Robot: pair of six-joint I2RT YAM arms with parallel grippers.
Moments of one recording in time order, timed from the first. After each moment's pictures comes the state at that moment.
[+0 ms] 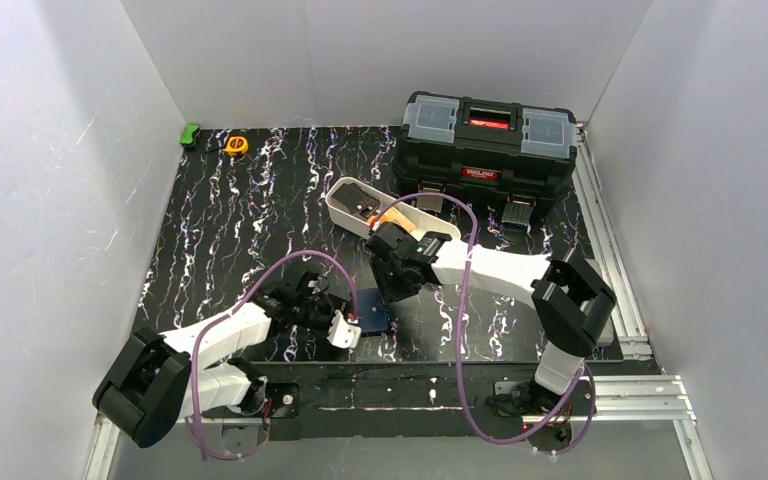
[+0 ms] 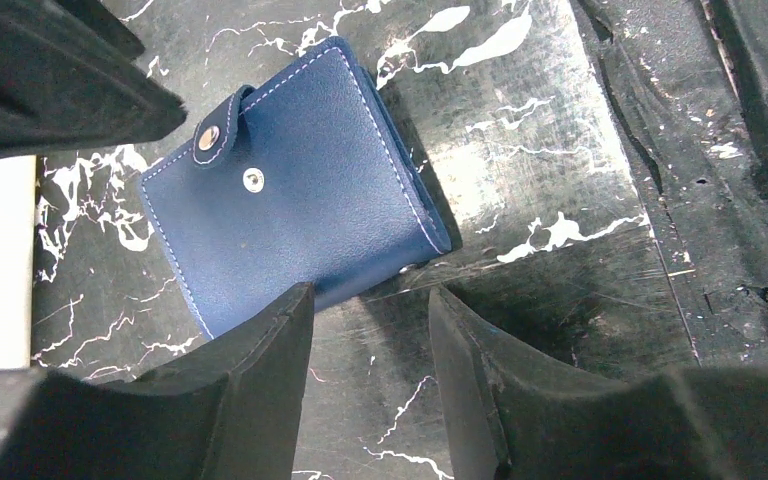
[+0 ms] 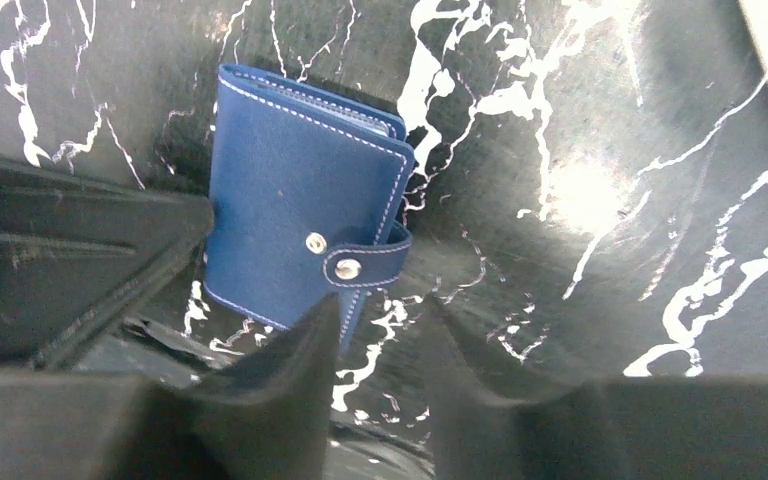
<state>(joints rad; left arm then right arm) -0.59 1.14 0.39 -0.24 0.66 1.31 1.00 1.74 1.22 -0.61 0.02 0.61</state>
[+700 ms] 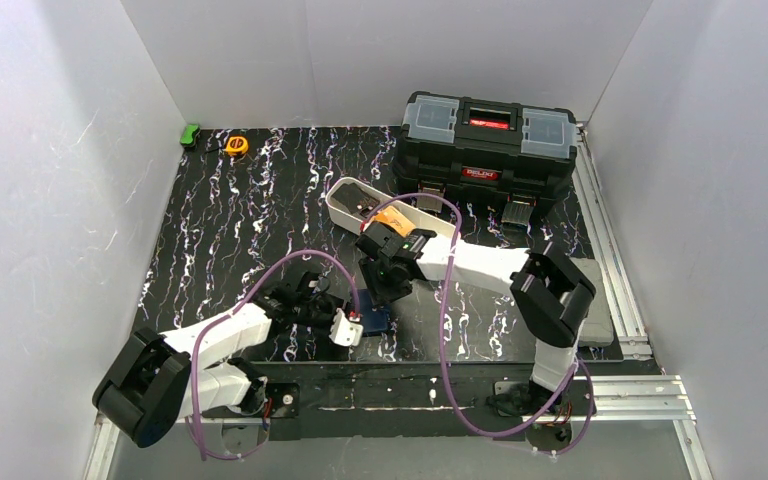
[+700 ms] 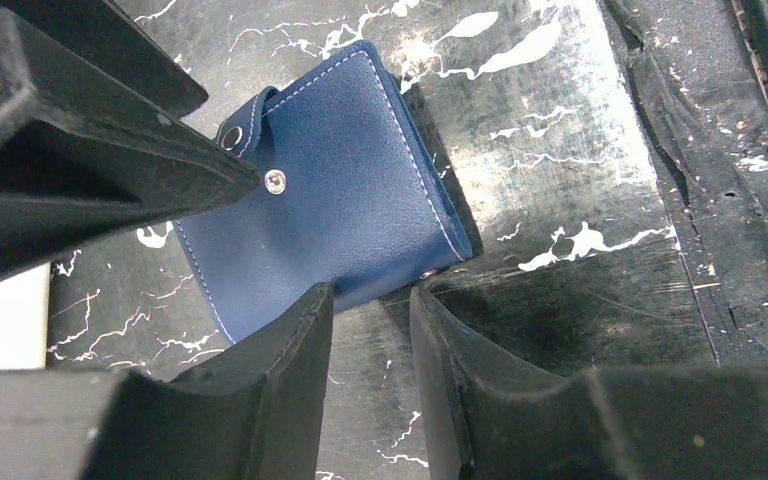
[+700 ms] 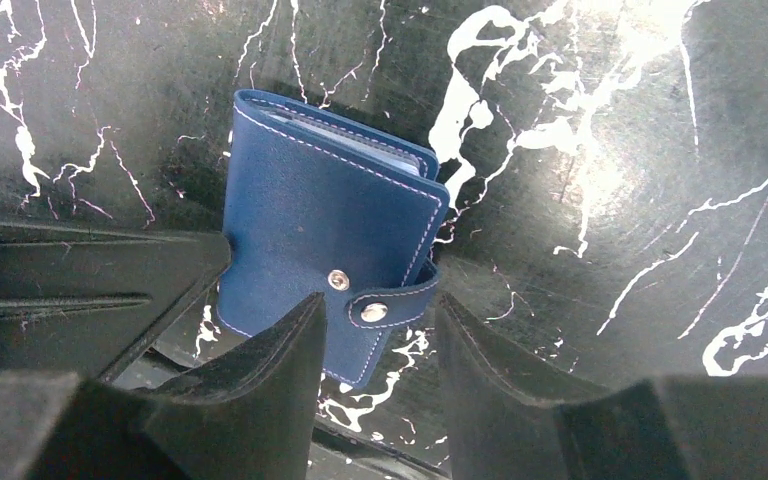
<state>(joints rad) -0.60 1.14 0.39 -0.19 0.64 1.27 1.01 1.82 1.29 -0.64 0.00 0.60</state>
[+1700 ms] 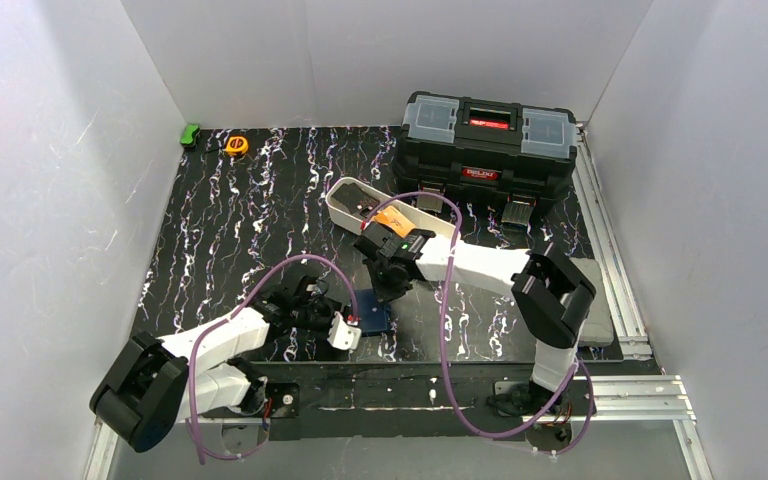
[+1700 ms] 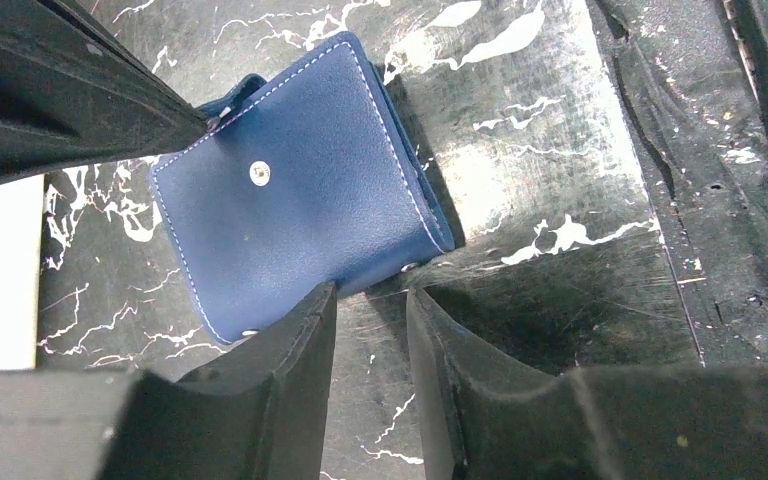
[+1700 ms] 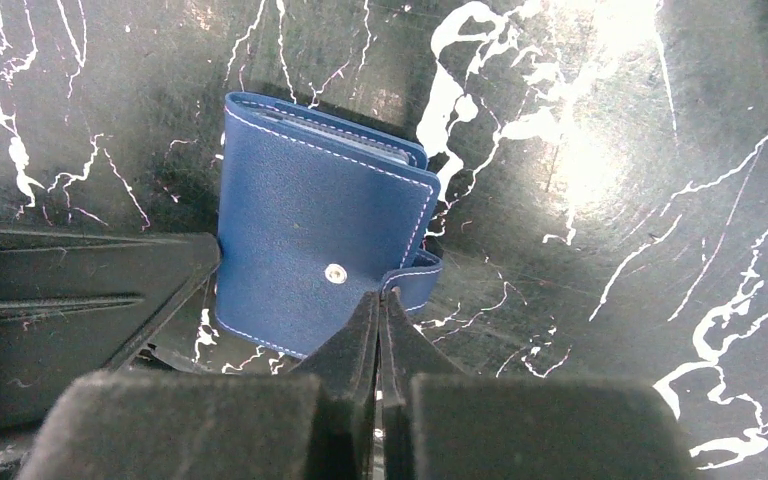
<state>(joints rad) -0.61 1.11 0.35 -0.18 0.64 1.27 1.02 1.83 1.31 -0.66 0.04 0.63</state>
